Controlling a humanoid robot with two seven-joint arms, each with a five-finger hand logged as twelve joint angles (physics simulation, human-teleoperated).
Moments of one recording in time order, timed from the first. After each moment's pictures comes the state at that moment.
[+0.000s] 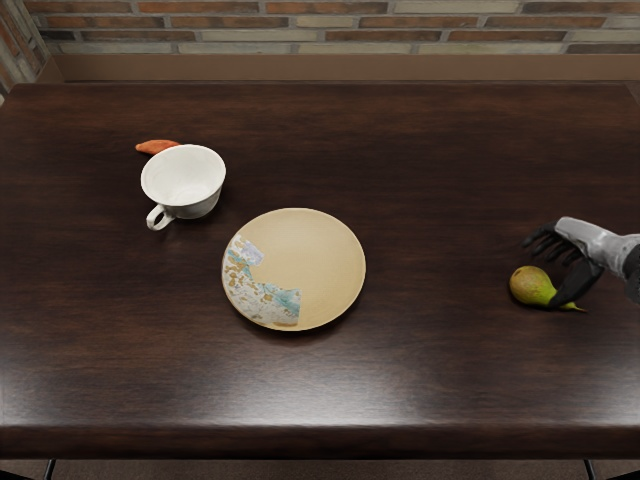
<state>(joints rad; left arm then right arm) -0.12 0.00 -0.12 -0.13 -0.02 -0.34 0.13 0.81 -1.02 0.30 1.75 -0.96 -0.13 -0.61</state>
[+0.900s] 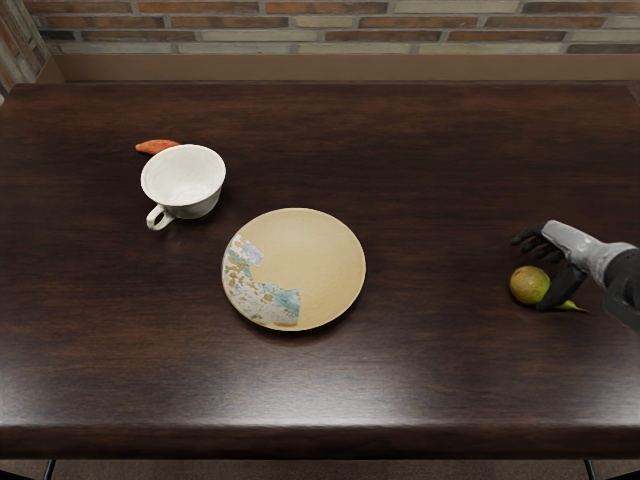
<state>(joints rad) -0.12 0.00 -0.12 -0.13 -0.02 -0.34 0.13 0.81 -0.97 0.24 1.75 -1.02 -0.24 -0.61</state>
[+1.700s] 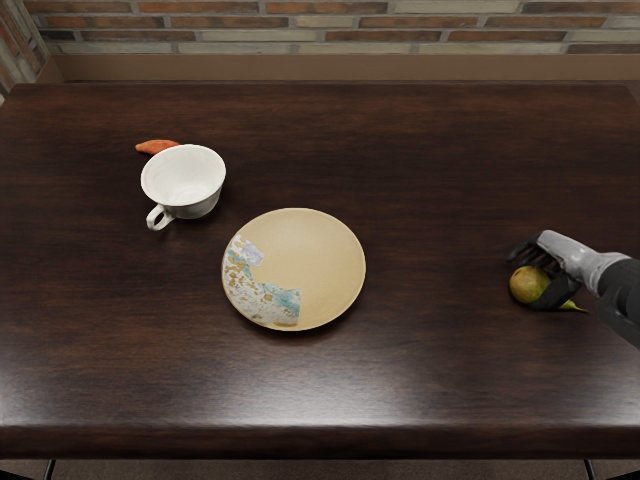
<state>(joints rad) -0.12 0.00 -0.12 -0.13 -0.02 -0.34 0.13 0.81 -0.96 0.20 1.75 -1.02 -0.27 -0.61</state>
